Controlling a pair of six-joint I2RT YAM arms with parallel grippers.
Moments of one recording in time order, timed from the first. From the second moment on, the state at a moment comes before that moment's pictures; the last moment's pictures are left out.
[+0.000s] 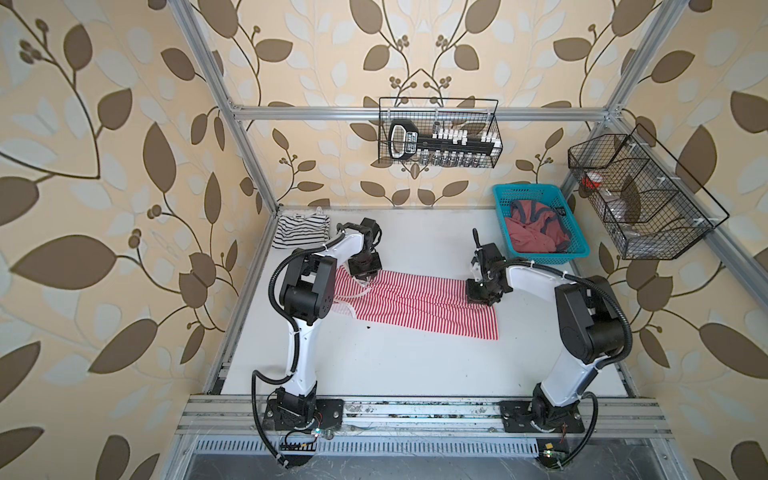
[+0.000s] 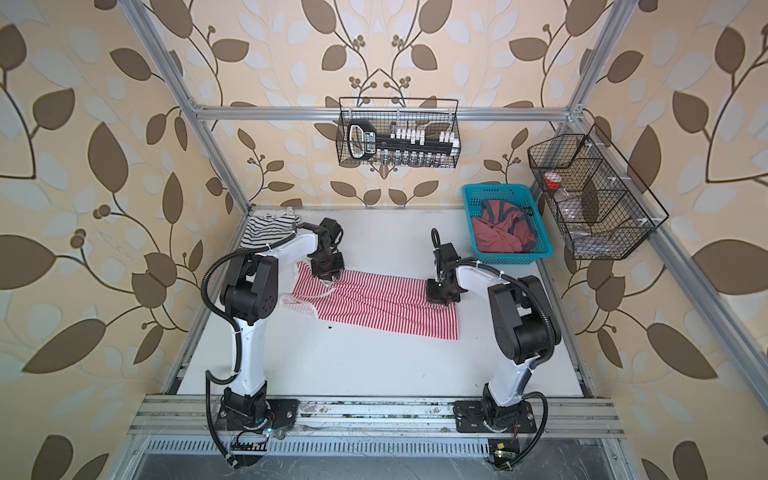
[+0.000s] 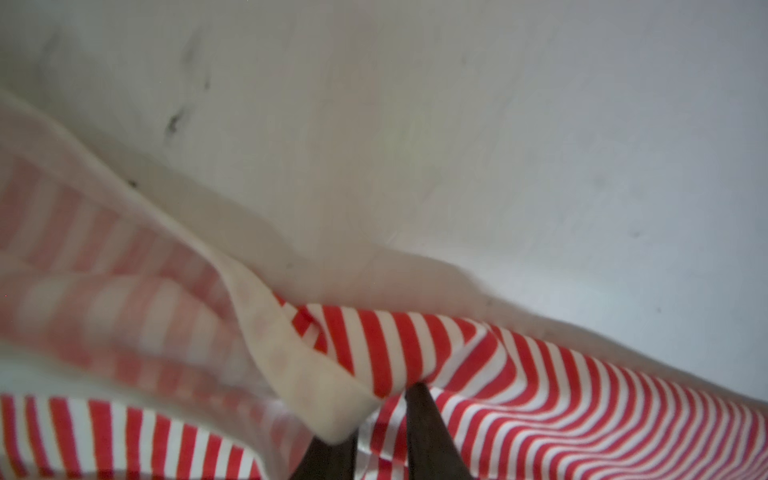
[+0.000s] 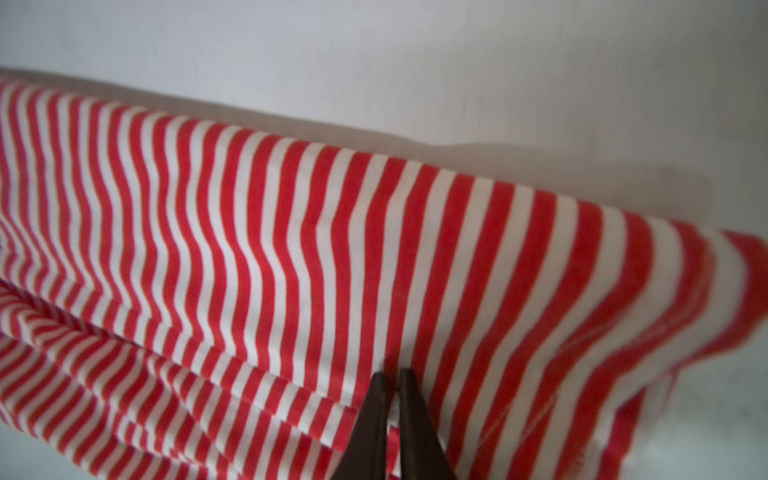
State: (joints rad) left arm -0.30 2.19 1.70 -0.95 0.06 -0.59; right arm 0.28 1.74 1.01 -0.61 -0.14 0.31
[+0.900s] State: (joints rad) left arm -0.41 2.69 2.46 -0.78 0.40 -0.67; right arm 0.71 1.52 0.67 -0.38 -0.40 0.73
